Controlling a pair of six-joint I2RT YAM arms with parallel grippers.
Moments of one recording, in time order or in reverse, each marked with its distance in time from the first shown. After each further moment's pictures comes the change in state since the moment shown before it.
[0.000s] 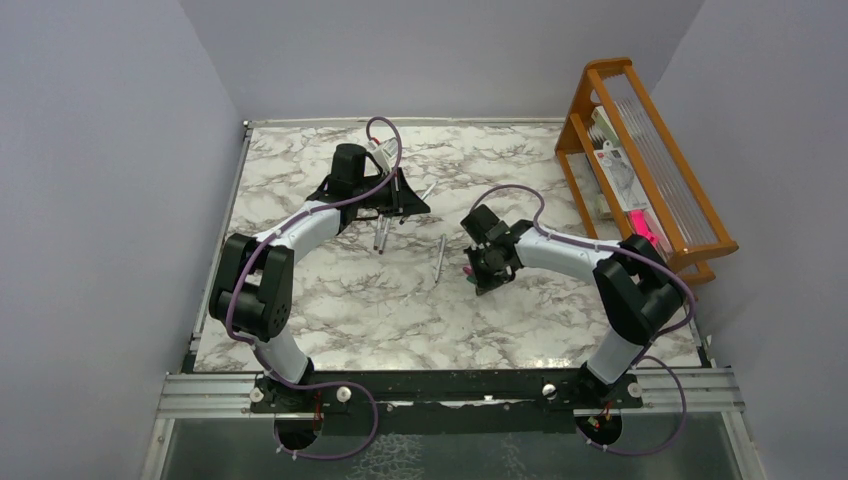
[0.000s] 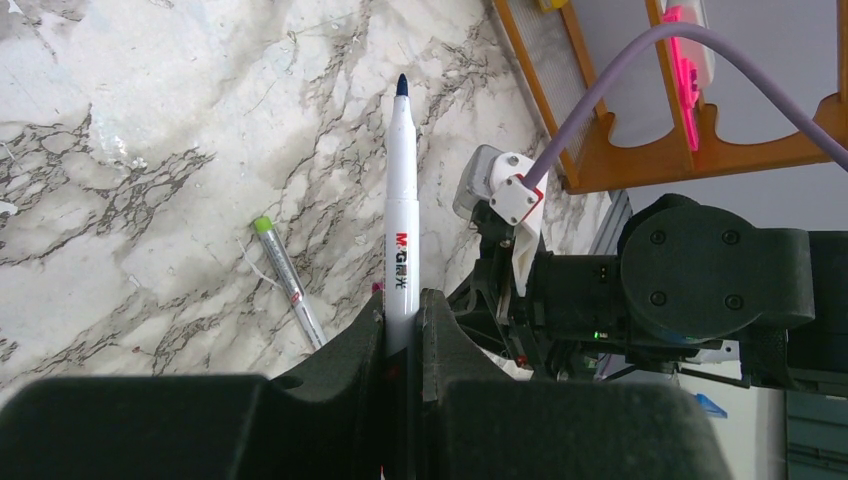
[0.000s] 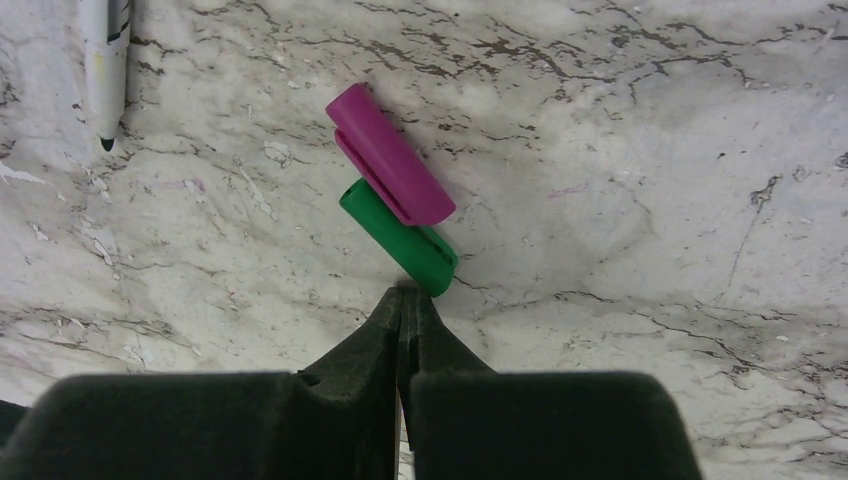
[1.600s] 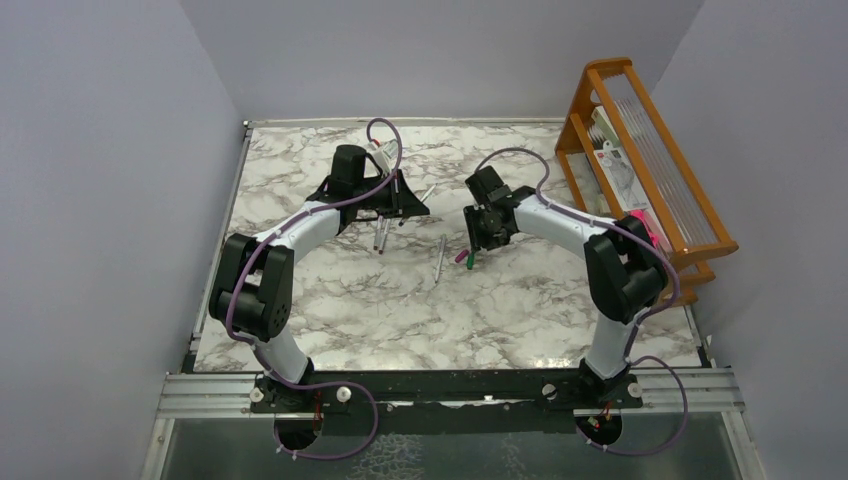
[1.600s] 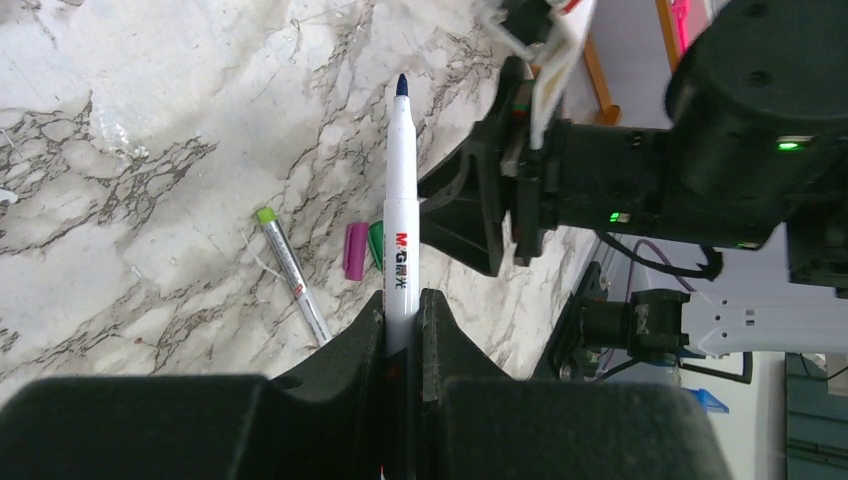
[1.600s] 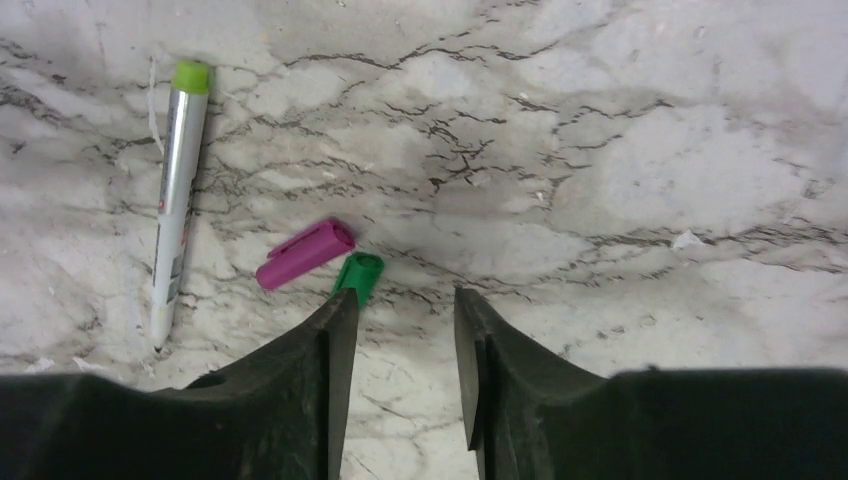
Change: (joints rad) left arm 0.002 0.000 -0.001 -0.019 0.003 0.015; right arm -0.128 0.164 0.273 -0.020 0.080 -0.094
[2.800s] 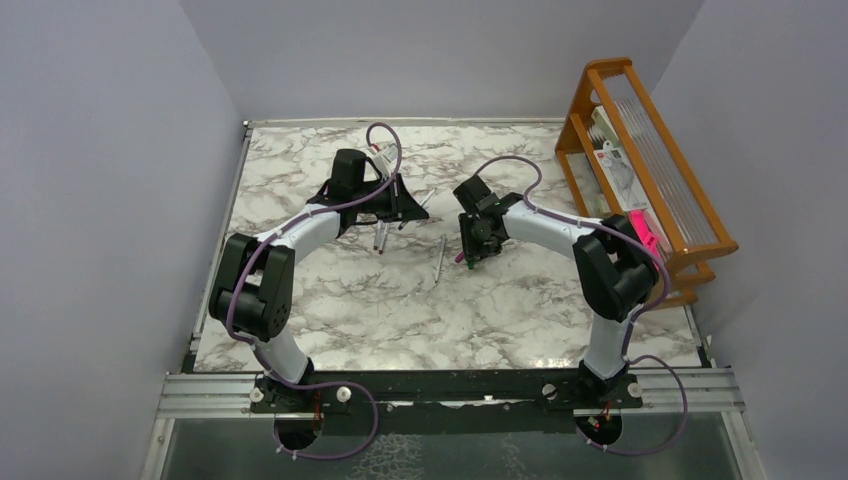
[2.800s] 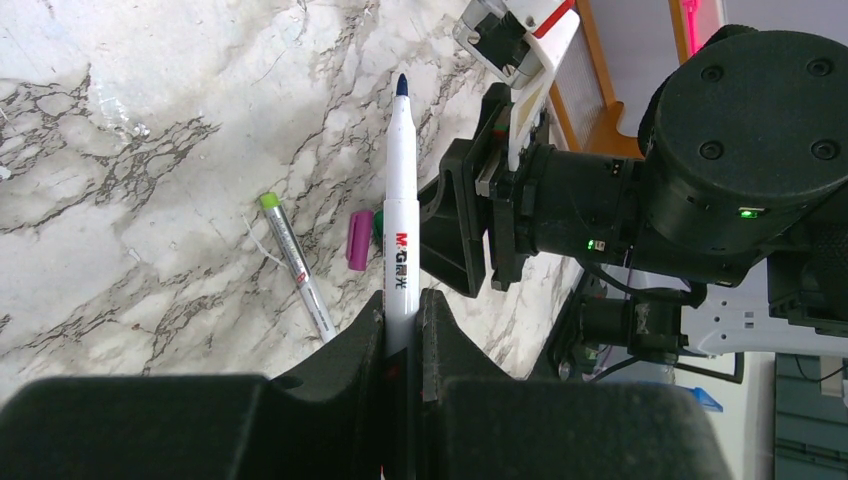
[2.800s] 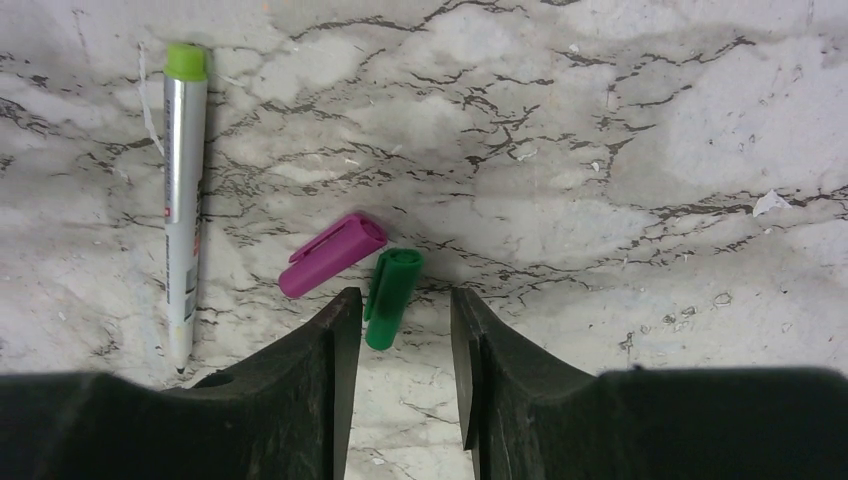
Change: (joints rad) left arm 0.001 0.000 -0.033 0.015 0.000 -0.011; right arm 0.065 0.012 -0.017 -0.003 0.062 0.149
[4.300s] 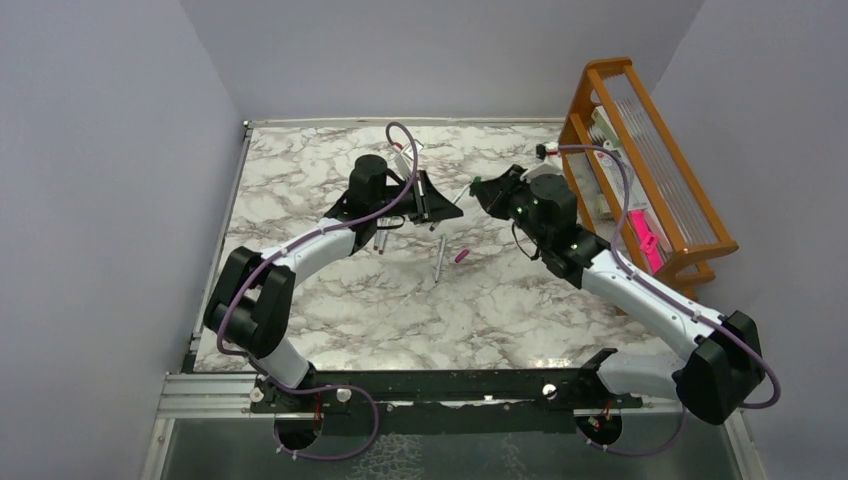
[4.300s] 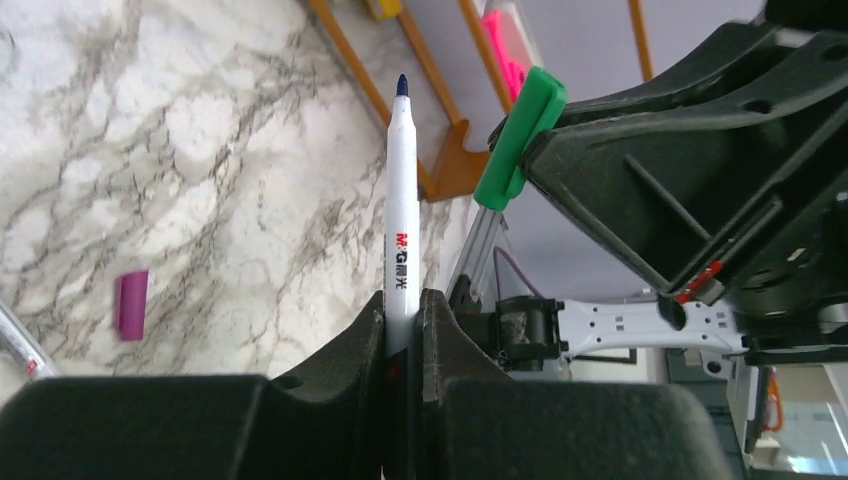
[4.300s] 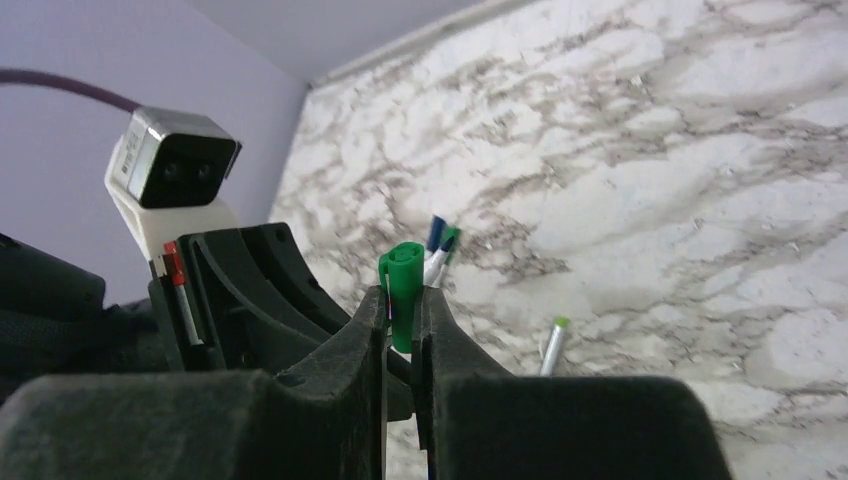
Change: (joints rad) left arm -0.169 -0.067 -0.062 0.309 -0.013 -0.345; right arm -0.007 -0.644 -0.341 0.688 0.047 0.217
